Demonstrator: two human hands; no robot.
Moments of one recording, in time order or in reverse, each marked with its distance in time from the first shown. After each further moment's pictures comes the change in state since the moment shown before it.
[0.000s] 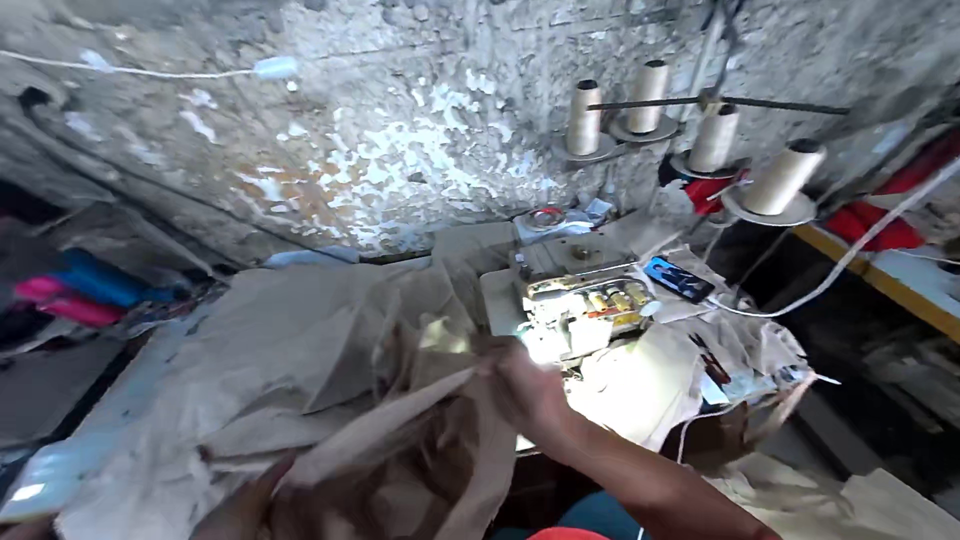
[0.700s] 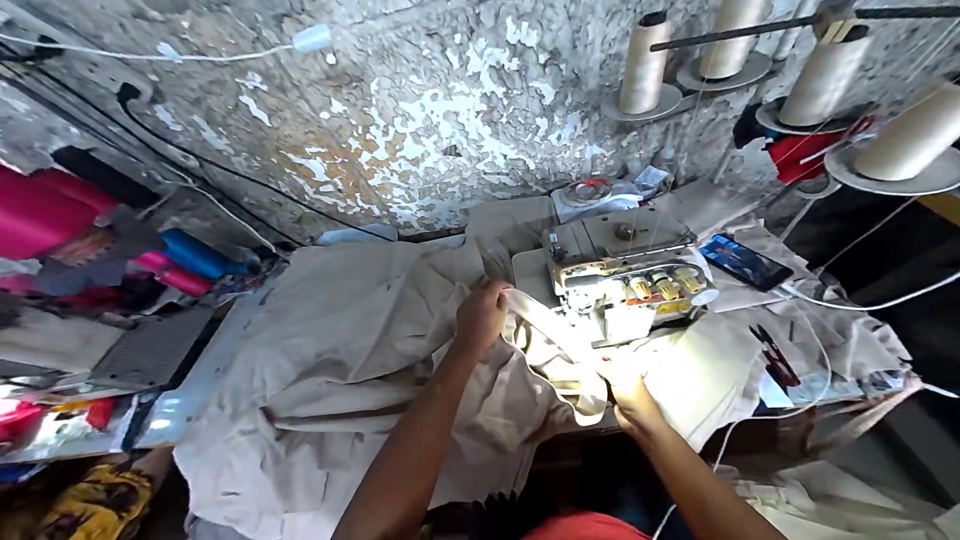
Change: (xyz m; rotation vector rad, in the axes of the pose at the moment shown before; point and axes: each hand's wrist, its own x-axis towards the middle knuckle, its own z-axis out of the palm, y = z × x) left_hand 0.151 0.055 0.211 0.022 -0.698 -0.082; right_hand -0.088 0.113 -0.021 0.621 0.197 1.222
